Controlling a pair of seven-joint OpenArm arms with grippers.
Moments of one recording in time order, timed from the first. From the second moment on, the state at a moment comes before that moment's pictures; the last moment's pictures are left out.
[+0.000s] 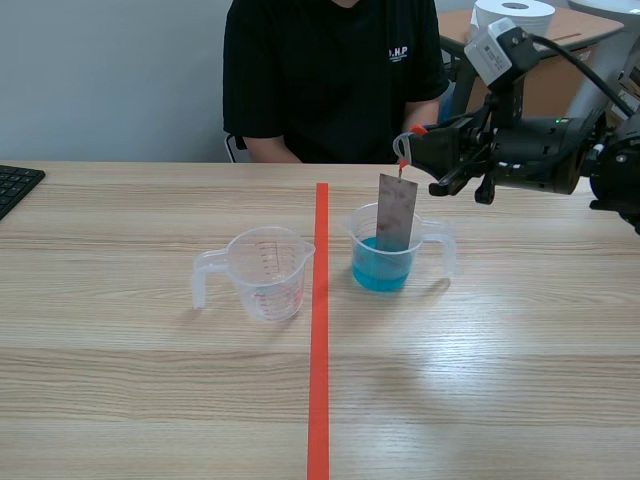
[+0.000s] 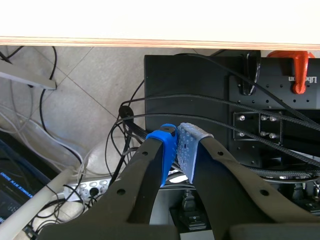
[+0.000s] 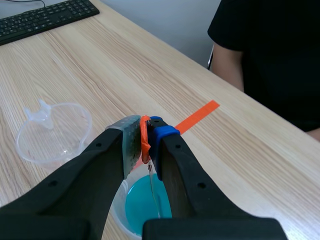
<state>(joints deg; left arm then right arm) 67.5 -29.9 -6.6 91.5 -32.3 -12.4 -8.0 22.4 28.4 -20.5 67.4 27.7 45.3 -1.0</state>
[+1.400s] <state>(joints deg) 69.1 -29.9 -6.6 91.5 -32.3 -12.2 -6.9 22.4 30.3 -9.8 88.3 50.0 45.3 -27.1</state>
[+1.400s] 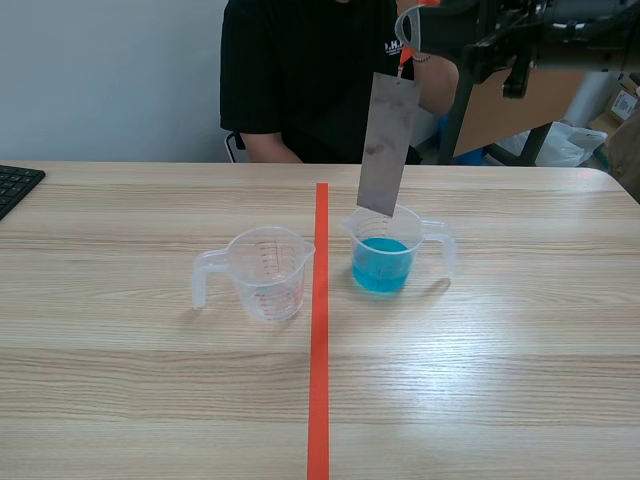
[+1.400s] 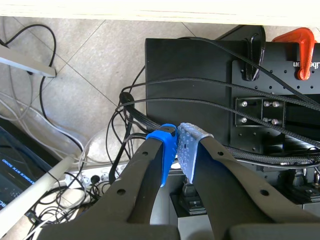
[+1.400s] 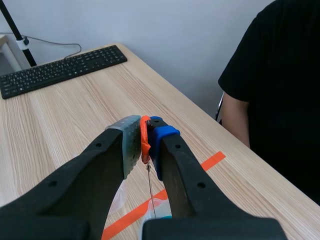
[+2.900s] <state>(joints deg) 24.7 -54.5 1.6 97.3 -34.7 -24.5 -9.7 22.4 30.3 -7.7 90.4 53.5 45.3 -31.0</state>
